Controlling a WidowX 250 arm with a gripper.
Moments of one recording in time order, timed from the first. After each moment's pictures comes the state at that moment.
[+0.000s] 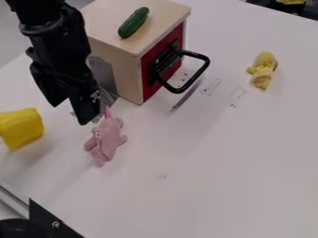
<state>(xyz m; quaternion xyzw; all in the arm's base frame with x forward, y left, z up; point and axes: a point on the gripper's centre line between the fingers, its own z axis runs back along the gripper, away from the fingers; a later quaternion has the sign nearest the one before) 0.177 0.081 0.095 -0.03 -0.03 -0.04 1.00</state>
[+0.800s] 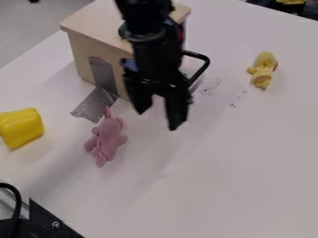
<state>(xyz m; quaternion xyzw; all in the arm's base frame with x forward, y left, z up) 0.253 -0.015 0.067 -0.07 -0.01 -0.08 0.99</state>
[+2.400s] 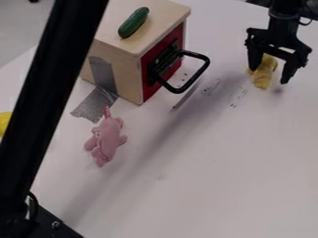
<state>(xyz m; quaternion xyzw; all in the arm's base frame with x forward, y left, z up) 0.459 -0.080 0.013 -0.01 -0.05 -0.07 1.00</state>
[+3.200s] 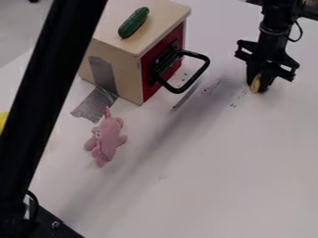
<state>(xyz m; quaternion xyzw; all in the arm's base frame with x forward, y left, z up) 0.434 -0.072 0.007 0.00 -0.03 -0.07 1.00</state>
